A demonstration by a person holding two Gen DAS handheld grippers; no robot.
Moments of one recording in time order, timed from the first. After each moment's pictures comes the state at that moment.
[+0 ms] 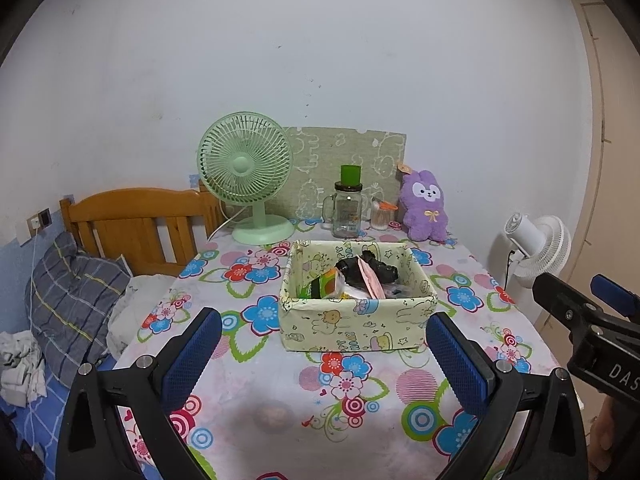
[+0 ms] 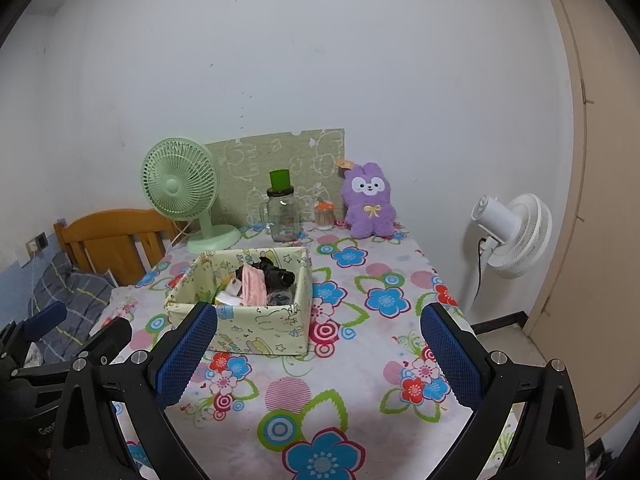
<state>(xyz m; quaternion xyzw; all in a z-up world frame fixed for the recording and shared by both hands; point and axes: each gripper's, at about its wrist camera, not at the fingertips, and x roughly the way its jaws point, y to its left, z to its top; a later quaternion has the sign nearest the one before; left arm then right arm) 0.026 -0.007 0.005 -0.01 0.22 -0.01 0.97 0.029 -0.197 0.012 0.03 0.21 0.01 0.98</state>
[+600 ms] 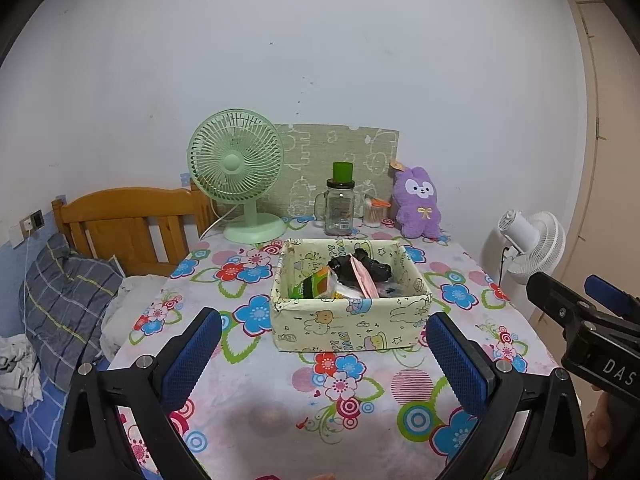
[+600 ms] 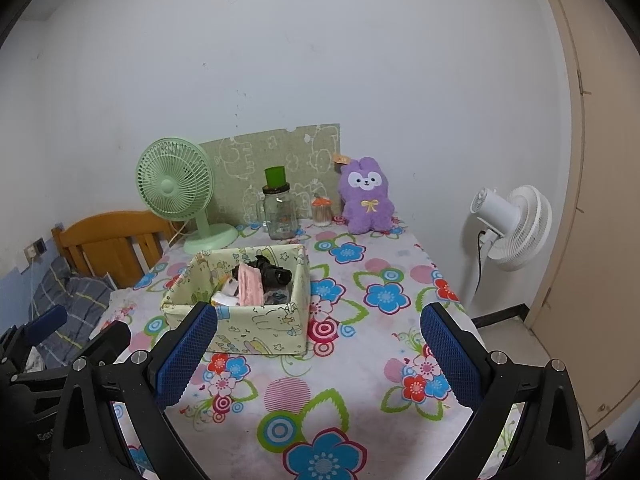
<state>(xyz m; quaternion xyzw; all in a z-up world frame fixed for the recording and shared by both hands) 0.033 -0.011 0.003 -0.01 0.23 -0.02 0.97 0.036 -0.199 0.008 0.04 0.22 0.00 0.98</state>
